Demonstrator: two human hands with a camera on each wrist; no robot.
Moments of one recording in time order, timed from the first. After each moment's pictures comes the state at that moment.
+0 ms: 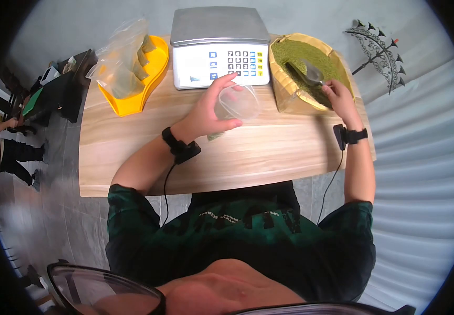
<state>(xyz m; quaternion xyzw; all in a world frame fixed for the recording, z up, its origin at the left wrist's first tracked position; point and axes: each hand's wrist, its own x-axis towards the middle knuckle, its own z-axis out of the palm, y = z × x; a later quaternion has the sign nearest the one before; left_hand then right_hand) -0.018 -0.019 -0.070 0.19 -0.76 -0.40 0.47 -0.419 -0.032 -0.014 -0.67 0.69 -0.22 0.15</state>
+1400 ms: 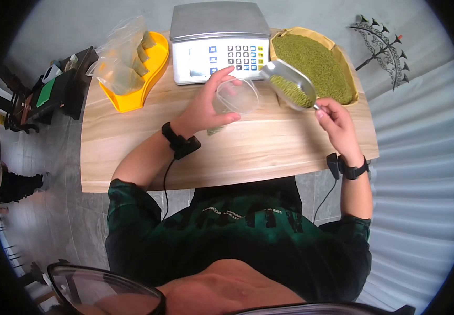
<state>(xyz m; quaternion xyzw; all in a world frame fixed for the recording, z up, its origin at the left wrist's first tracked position) -0.015 -0.018 -0.069 0.21 -0.76 -0.42 0.45 -0.355 0.066 0.004 -0.64 0.53 -0.39 0.41</state>
